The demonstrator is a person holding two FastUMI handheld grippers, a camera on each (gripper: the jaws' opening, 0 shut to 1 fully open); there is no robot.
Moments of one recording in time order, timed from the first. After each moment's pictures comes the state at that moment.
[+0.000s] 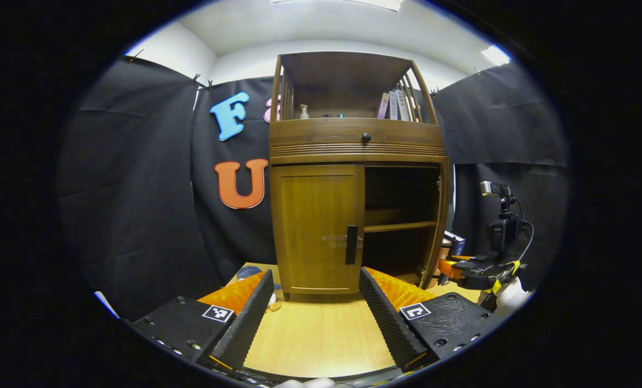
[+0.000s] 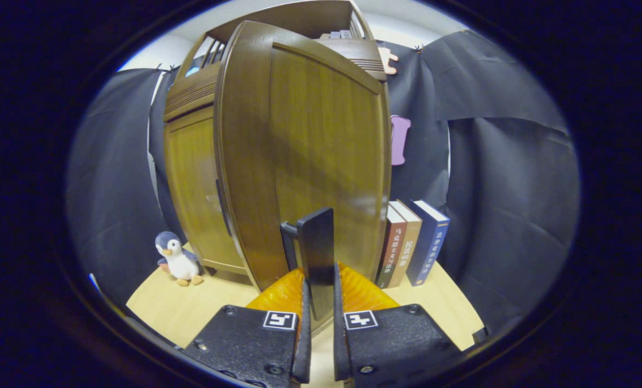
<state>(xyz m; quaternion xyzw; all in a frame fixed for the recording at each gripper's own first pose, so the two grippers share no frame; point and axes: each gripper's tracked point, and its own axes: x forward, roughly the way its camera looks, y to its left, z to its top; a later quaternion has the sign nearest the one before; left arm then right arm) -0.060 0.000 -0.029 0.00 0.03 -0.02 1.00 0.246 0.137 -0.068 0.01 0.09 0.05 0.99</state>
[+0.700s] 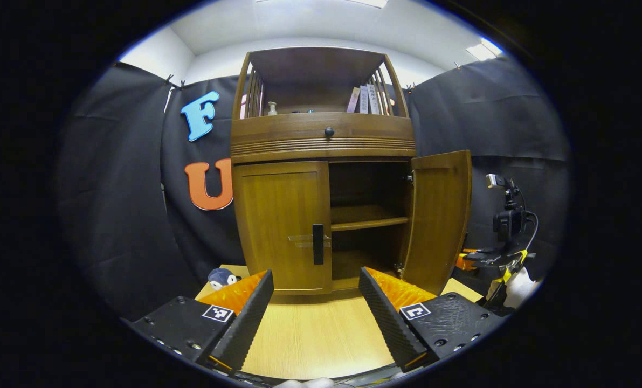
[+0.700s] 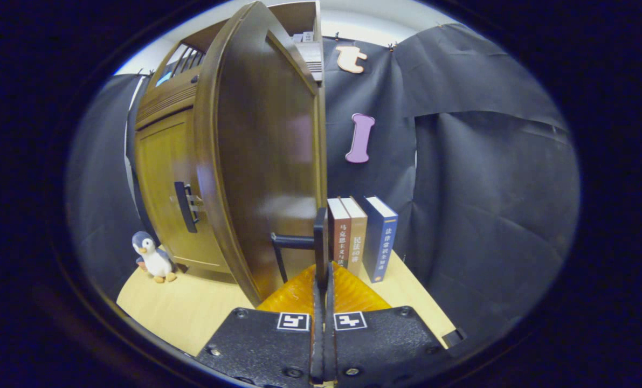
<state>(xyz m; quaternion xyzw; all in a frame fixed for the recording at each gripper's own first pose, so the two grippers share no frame) -0.047 -0.055 -0.031 0.01 0.04 -0.08 1.00 0.248 0.129 -0.057 0.02 0.09 0.00 1.00</state>
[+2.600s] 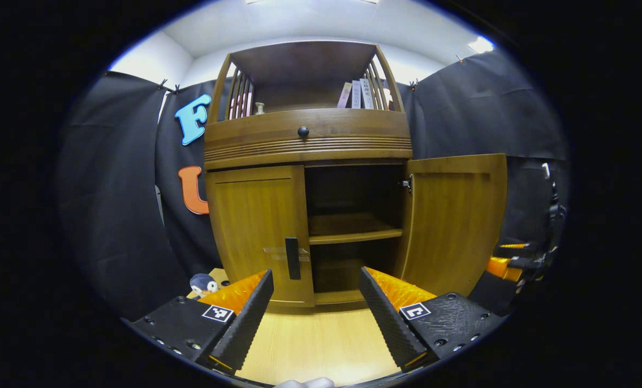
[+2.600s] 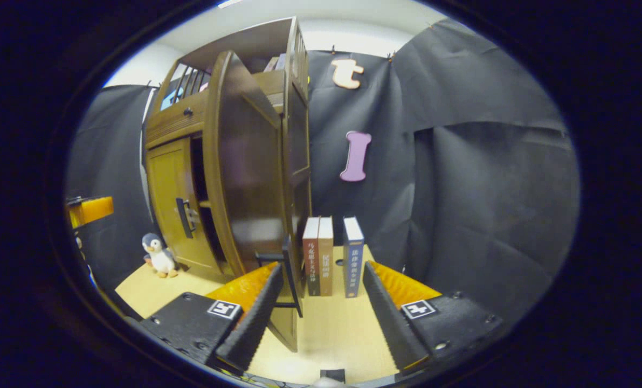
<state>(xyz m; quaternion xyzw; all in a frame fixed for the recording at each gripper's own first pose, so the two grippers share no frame) 0.012 -0.122 -0.019 0.01 0.03 -0.04 1.00 0.257 0.113 -0.029 0.01 0.03 0.03 1.00</state>
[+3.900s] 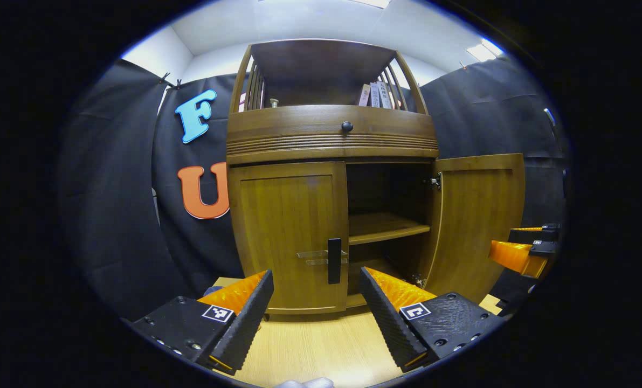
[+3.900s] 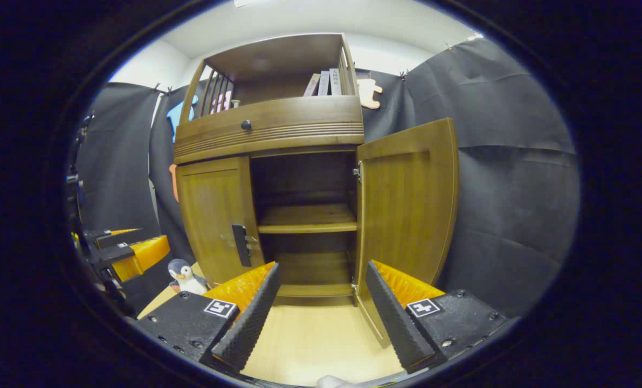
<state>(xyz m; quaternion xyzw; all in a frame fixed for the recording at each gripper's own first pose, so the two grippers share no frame) 0.056 -0.027 -0.032 0.01 0.01 -0.07 1.00 0.254 0.179 -0.015 0.03 0.01 0.03 1.00</state>
